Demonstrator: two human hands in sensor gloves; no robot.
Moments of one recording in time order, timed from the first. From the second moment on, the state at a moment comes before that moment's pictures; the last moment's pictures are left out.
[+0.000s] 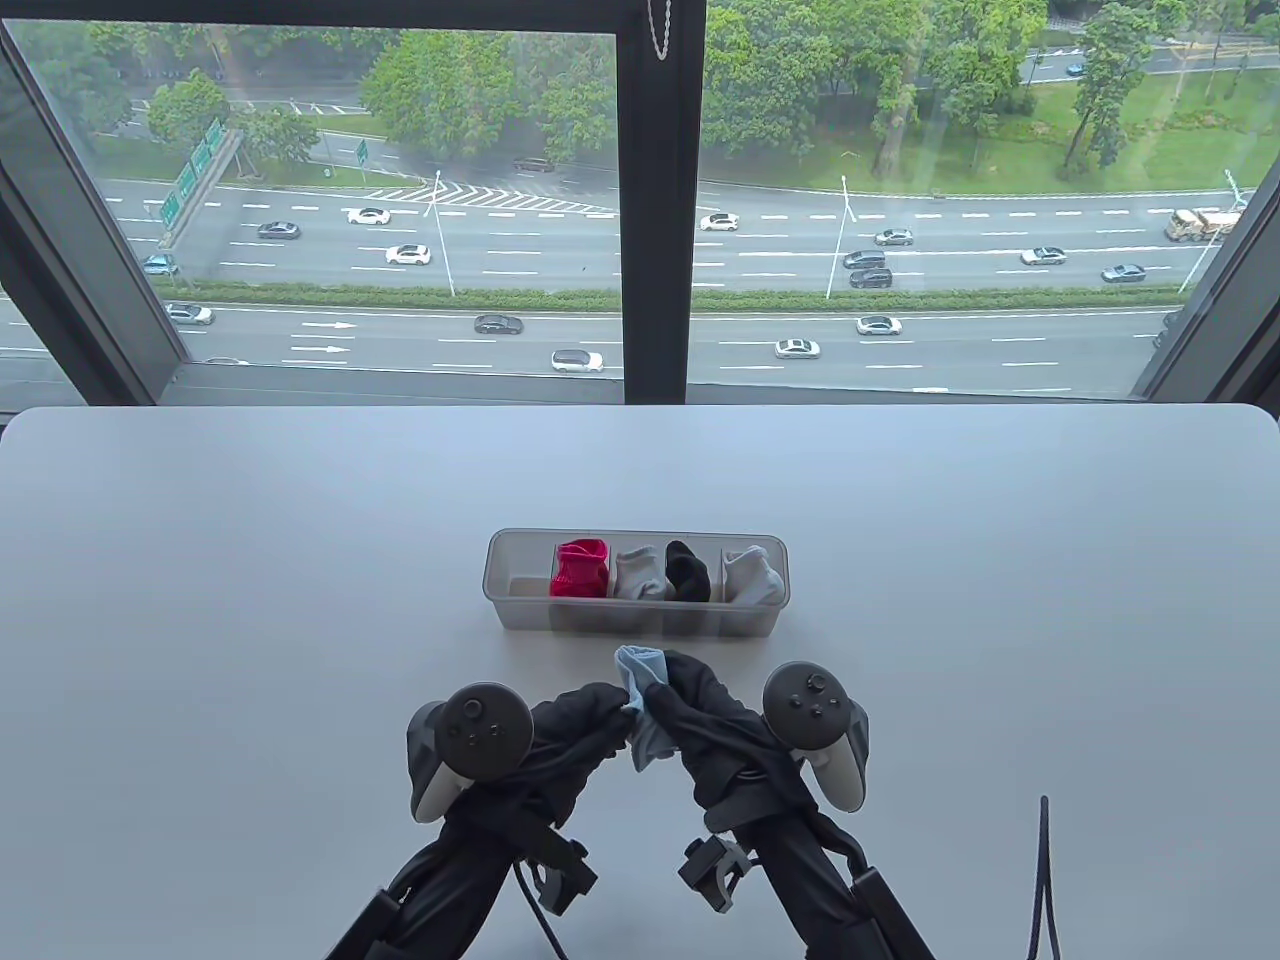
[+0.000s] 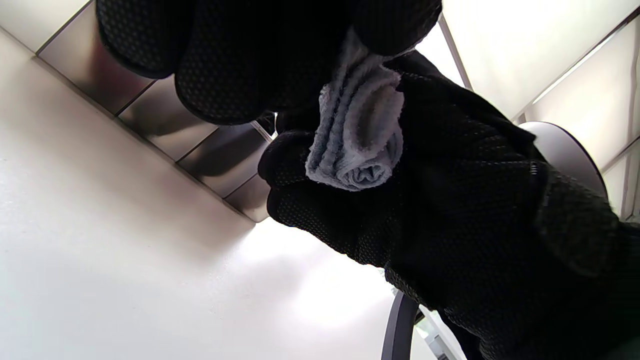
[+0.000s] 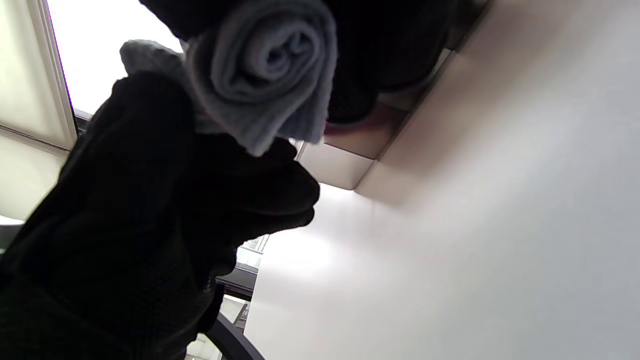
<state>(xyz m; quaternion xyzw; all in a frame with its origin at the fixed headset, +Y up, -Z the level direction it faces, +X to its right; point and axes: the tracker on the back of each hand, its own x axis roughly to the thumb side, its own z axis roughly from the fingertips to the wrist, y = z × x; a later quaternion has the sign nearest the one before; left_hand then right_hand) -0.140 -0.698 -0.289 -0.03 -0.24 0.42 0.88 0.076 -0.729 -0.305 0.14 0.11 0.81 0.55</state>
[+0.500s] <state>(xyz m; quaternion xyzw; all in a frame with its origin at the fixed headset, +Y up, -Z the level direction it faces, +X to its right) -0.142 -0.702 -0.296 -0.08 -0.23 0.44 0.86 0.065 -0.716 -0.296 0.24 0.07 0.89 0.37</state>
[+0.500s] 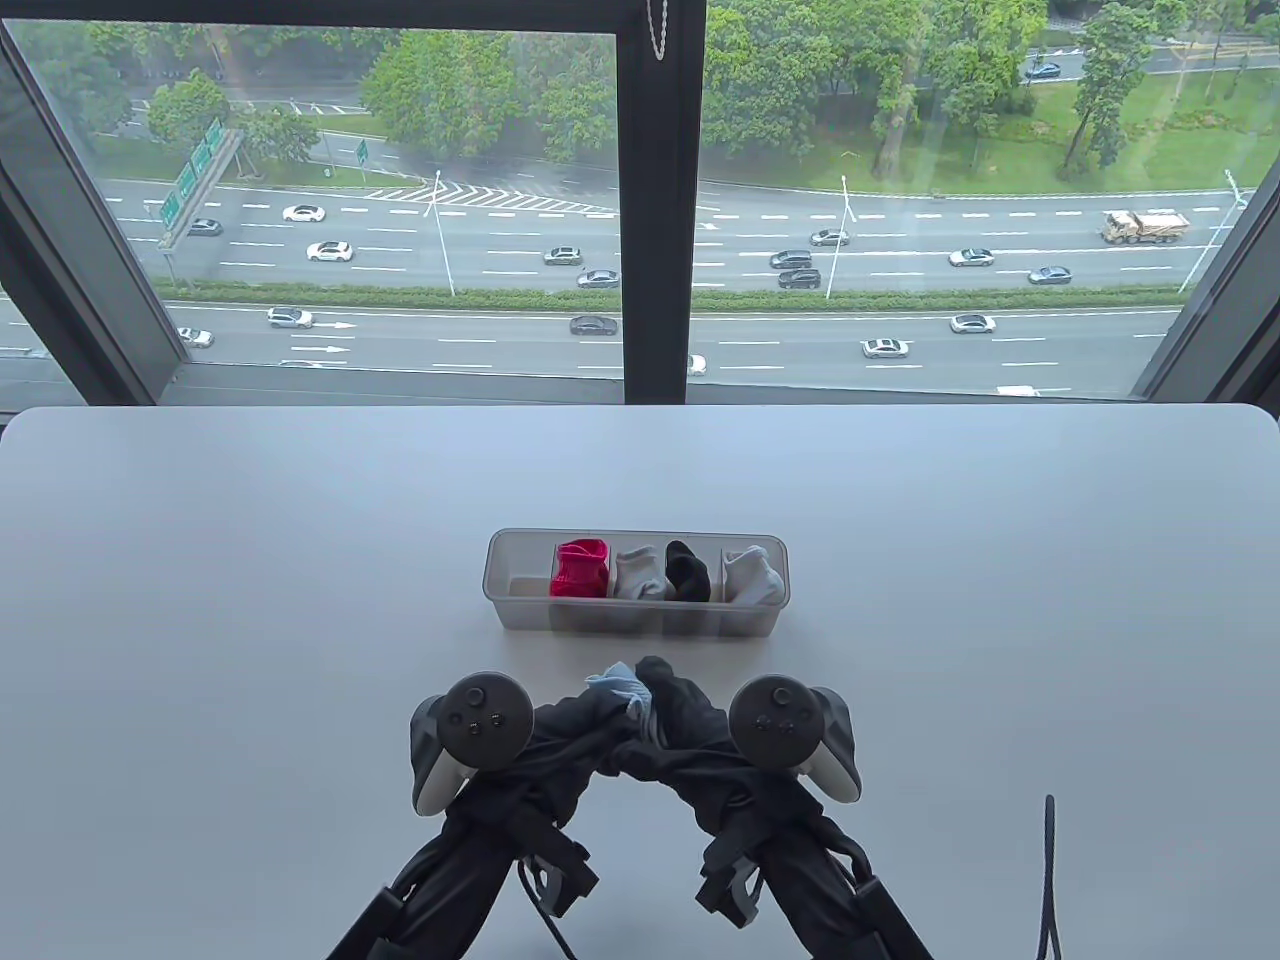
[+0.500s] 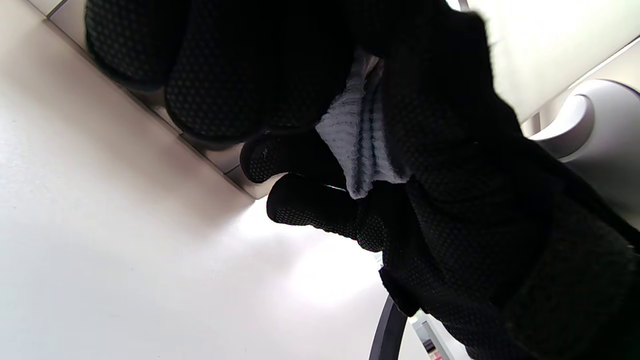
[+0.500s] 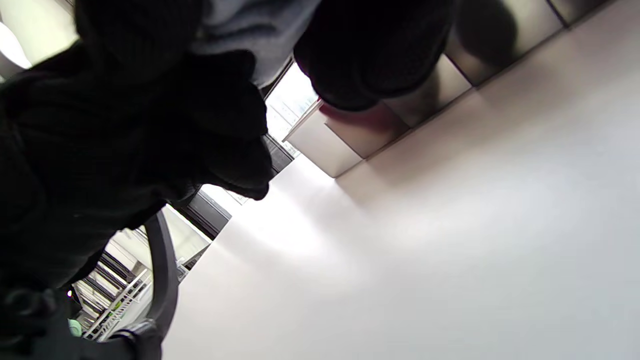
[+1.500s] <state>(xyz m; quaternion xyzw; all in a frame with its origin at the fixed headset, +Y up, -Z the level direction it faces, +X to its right) -0.139 -0.687 -0.301 0.01 -0.22 0.39 0.90 0.032 -0.724 -0.295 0.29 0.22 0.88 0.31</state>
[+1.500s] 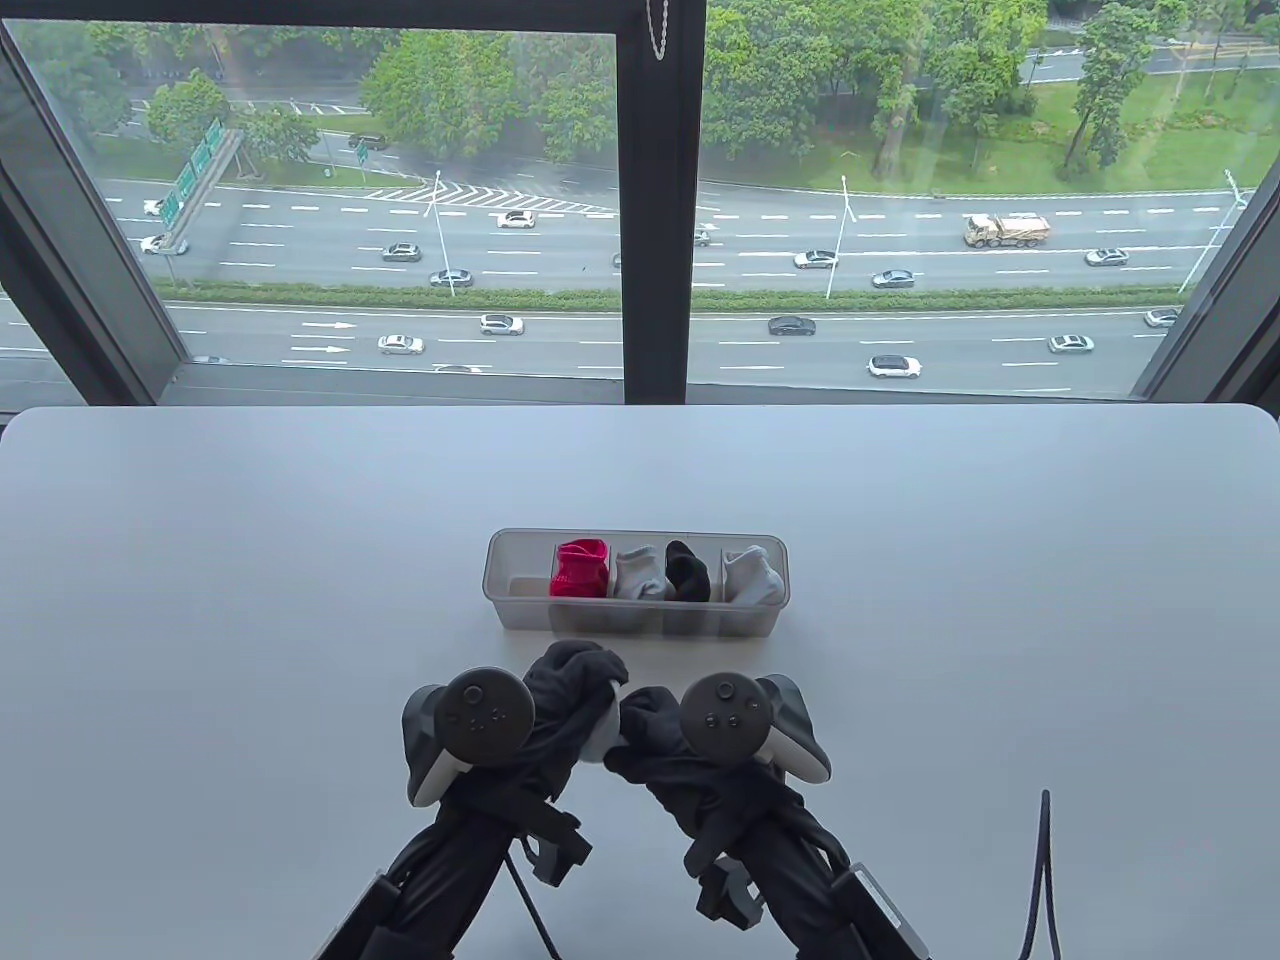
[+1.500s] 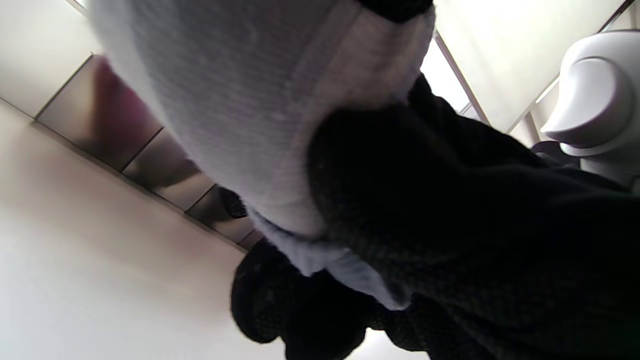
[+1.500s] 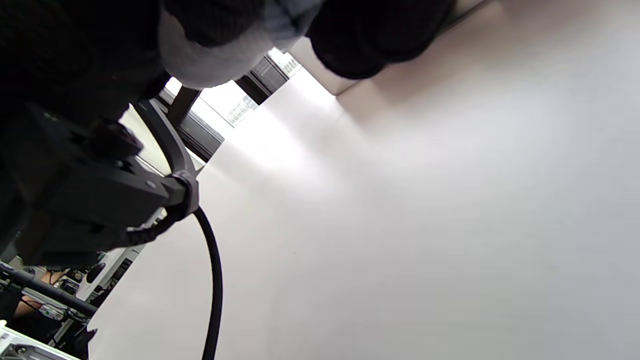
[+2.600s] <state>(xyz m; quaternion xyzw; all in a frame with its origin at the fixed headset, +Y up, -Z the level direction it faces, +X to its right) -0.113 -0.712 -0.294 -0.15 -0.22 0.53 0.80 0.088 -0.707 -0.291 0.12 -0.12 0.90 0.41</state>
